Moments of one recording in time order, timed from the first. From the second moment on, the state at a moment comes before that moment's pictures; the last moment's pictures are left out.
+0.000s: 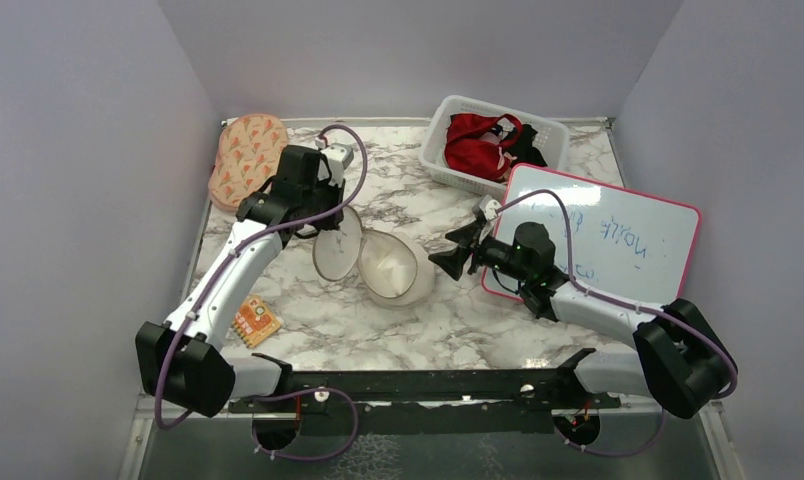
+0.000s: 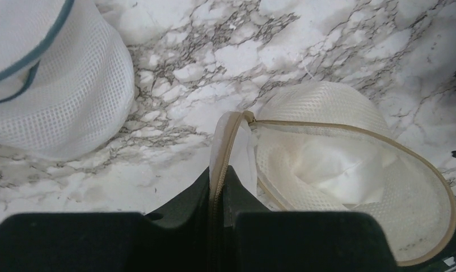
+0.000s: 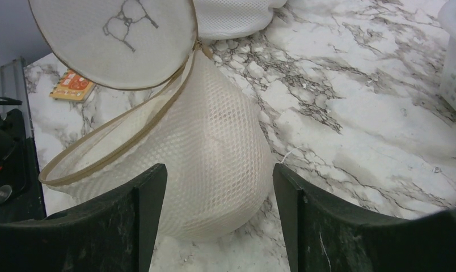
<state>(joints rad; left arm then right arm) -0.37 1.27 1.22 -0.69 0.12 -0.02 0.57 1.25 0.46 0.68 -0.46 0.12</state>
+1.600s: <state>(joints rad) -0.41 0.78 0.79 0.18 -0.46 0.08 0.99 1.71 1.29 -0.39 -0.23 0.37</state>
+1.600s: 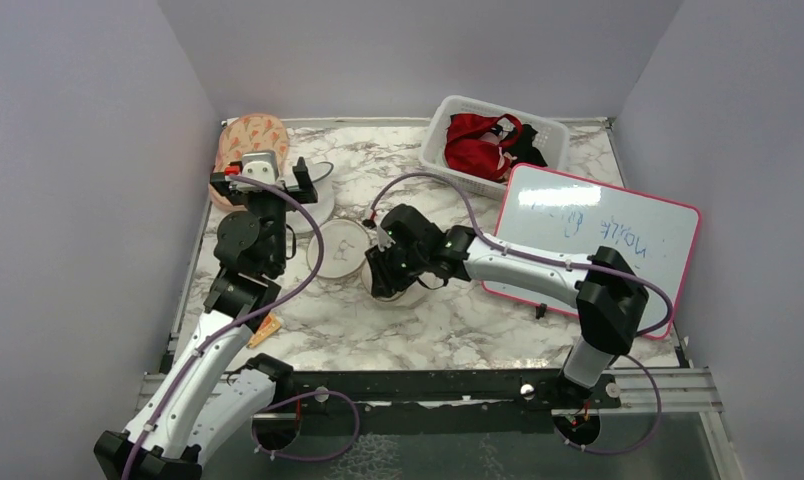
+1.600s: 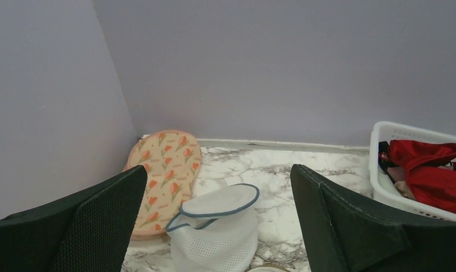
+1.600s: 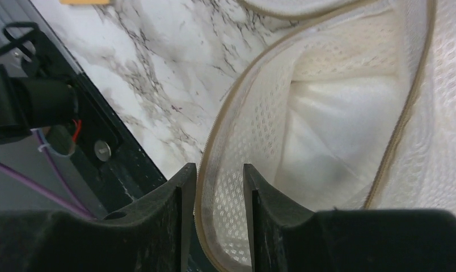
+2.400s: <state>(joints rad) -0.44 0.79 0.77 0.21 -0.50 0.11 1.09 1.55 1.31 -0.39 -0.13 0.31</state>
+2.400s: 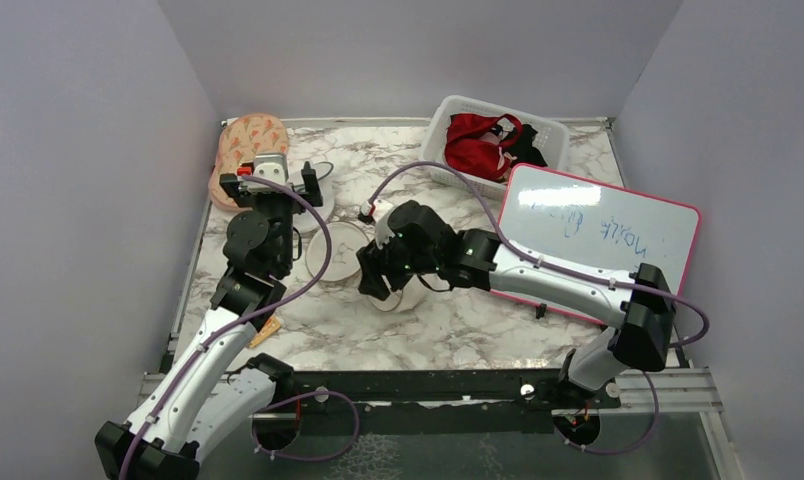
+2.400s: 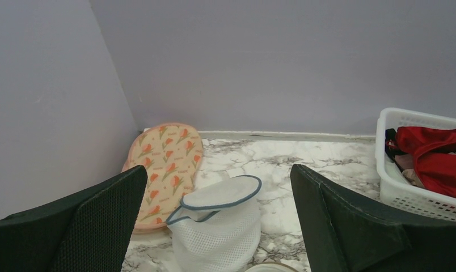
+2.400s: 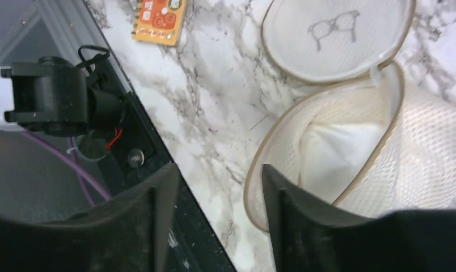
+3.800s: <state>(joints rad) -0.44 0.80 0.75 0.25 -0.51 0.12 0.92 1.85 1.51 -0.59 -0.18 -0.08</state>
